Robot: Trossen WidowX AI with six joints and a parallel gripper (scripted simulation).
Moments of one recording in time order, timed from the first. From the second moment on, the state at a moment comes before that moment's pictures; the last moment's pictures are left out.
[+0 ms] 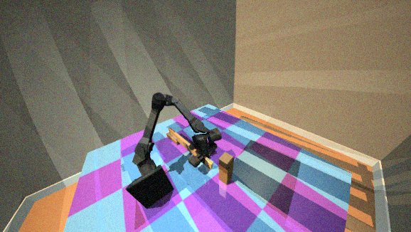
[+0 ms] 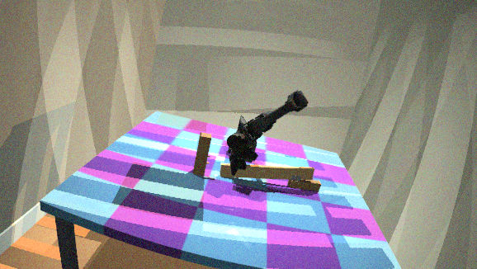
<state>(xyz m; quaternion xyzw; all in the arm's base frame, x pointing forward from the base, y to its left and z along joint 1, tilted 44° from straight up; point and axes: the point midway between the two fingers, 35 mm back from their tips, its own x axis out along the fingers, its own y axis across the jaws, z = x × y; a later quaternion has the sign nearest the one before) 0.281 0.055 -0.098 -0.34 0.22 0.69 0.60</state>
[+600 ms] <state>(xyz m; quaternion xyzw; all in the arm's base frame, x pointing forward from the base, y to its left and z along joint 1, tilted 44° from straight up) 0.281 0.051 -0.094 -0.34 0.22 0.69 0.60</state>
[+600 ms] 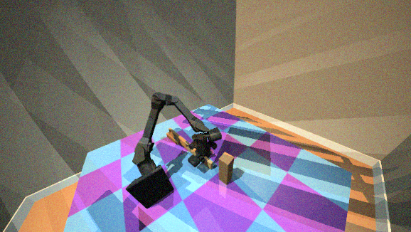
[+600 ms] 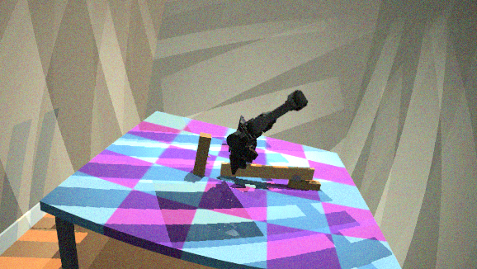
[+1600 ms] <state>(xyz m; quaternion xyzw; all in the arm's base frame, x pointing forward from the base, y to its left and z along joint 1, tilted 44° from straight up) 0.283 0.041 -0.083 -0.34 0.22 0.69 0.60</state>
